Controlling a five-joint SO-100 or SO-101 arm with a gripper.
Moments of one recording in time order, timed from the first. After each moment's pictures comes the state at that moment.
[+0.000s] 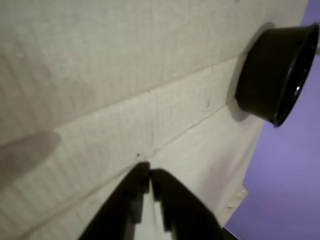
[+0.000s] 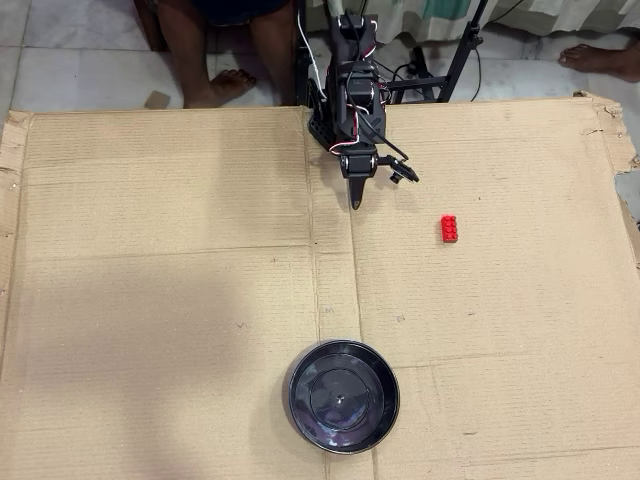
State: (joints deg) arm 0.8 169.0 167.2 56.1 -5.5
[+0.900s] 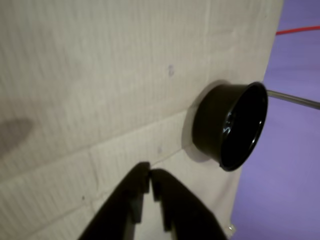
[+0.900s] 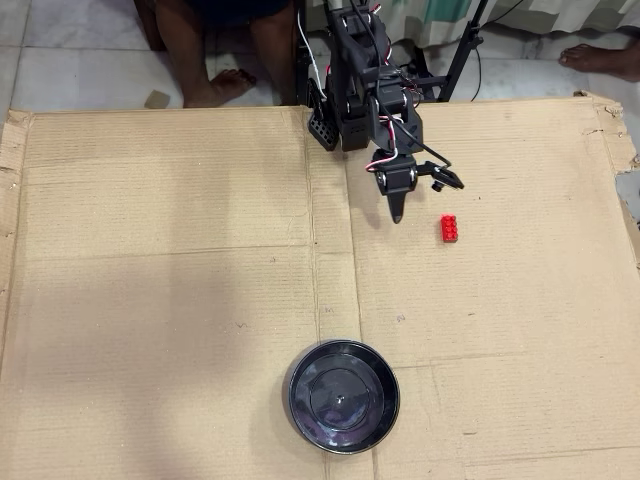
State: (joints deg) arm -13.8 130.5 129.2 56.2 7.3
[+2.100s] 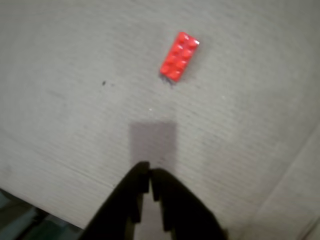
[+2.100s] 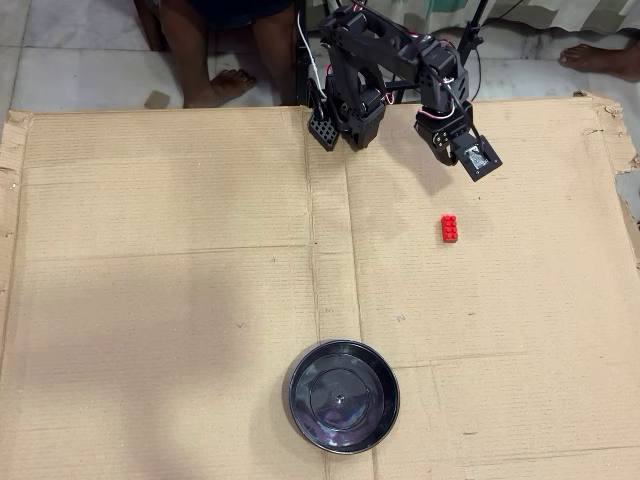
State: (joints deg) arm -43.3 128.2 118.2 82.4 105.5
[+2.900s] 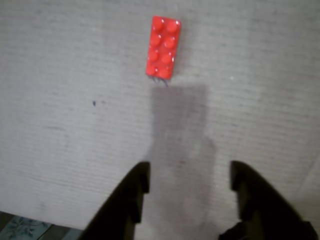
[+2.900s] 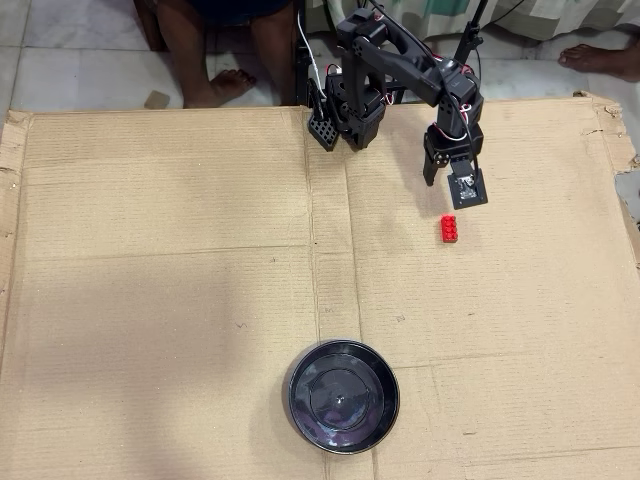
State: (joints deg) arm -43.4 110.4 109.7 82.4 120.8
